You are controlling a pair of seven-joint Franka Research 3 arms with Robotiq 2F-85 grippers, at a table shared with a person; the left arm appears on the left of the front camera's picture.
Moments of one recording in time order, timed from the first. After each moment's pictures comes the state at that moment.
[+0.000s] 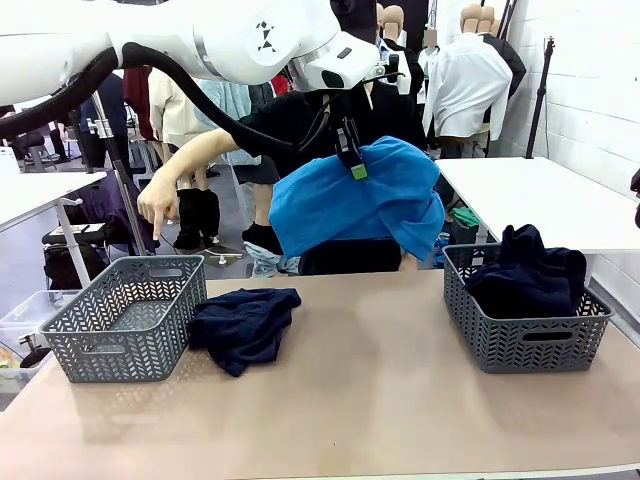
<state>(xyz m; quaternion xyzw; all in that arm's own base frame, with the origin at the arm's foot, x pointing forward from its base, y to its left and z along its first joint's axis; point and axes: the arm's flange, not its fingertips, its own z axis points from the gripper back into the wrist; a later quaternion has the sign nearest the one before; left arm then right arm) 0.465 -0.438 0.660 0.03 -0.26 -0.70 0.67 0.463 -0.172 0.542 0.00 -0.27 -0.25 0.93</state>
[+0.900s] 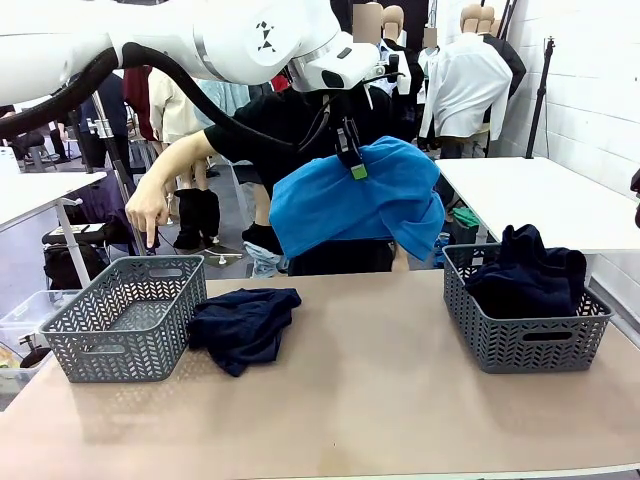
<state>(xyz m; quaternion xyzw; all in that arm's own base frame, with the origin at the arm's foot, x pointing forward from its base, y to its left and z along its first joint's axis) 0.465 -0.438 0.660 0.03 -0.26 -0.70 0.67 0.463 -0.172 0.542 0.00 -0.27 -0.25 0.93</state>
